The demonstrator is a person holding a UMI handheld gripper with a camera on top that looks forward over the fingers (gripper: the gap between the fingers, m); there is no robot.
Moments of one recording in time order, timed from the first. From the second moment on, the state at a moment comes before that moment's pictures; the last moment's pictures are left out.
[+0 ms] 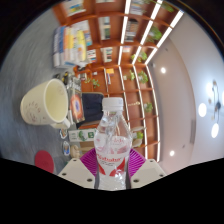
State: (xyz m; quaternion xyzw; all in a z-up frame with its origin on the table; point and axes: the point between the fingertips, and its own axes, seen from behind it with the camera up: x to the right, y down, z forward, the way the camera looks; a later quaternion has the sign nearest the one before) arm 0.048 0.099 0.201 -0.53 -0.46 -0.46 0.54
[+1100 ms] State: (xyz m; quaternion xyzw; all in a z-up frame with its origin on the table) arm 0.073 0.104 0.104 -0.75 -0.07 0.06 0.65
